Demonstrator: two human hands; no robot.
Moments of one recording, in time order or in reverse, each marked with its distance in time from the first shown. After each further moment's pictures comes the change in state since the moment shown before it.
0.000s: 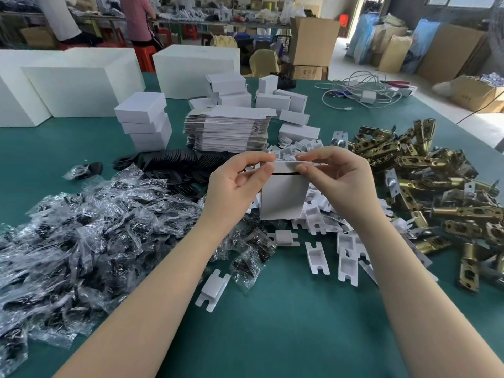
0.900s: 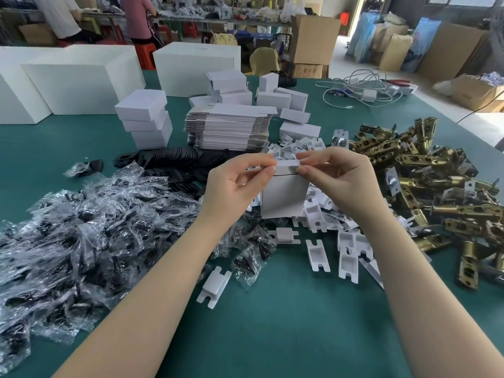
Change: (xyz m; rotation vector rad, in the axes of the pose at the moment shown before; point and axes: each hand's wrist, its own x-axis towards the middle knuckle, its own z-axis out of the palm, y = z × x) left_hand -0.003 -0.004 -0.004 0.095 -0.035 0.132; right_hand -0.002 -0.006 -0.004 -0.055 -0.074 0.020
